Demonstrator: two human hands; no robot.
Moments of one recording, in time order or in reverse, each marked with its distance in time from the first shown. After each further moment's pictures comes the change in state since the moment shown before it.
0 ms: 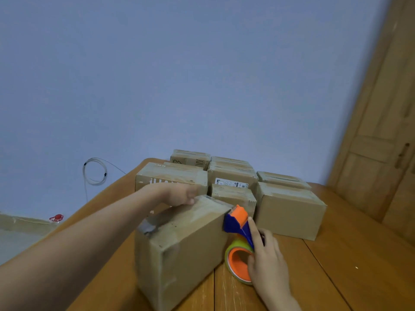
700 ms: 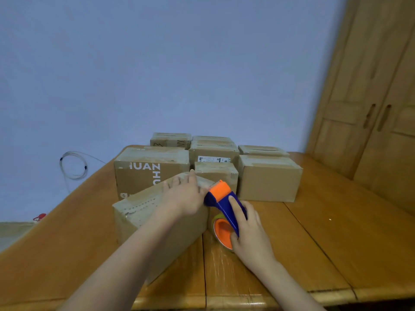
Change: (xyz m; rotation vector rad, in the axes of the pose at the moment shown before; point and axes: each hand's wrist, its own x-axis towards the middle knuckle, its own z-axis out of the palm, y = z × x) left_hand -0.016 0.058 0.076 0.151 0.297 -0.110; right_hand -0.020 -0.011 -0.019 0.111 -0.144 0.037
